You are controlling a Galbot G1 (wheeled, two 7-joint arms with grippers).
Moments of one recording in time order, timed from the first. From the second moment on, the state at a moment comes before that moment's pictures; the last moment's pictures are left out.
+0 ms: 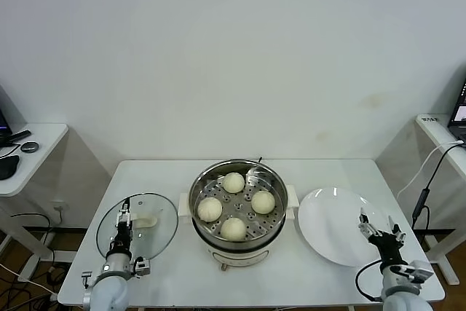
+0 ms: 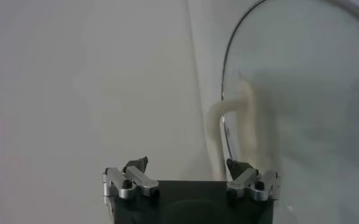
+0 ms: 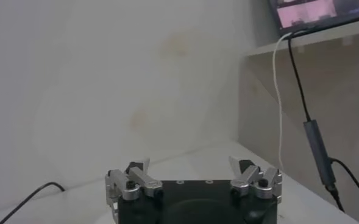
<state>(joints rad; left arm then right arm) 1.21 -1.25 -0.51 -1.44 1.39 0.19 -0.16 -1.41 1.40 0.88 1.75 0.48 -0.05 -0.11</state>
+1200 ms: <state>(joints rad) 1.19 -1.25 -0.51 -1.46 1.28 0.27 -0.07 -1.40 1.43 0.84 1.72 0.43 -0.03 -0.12</state>
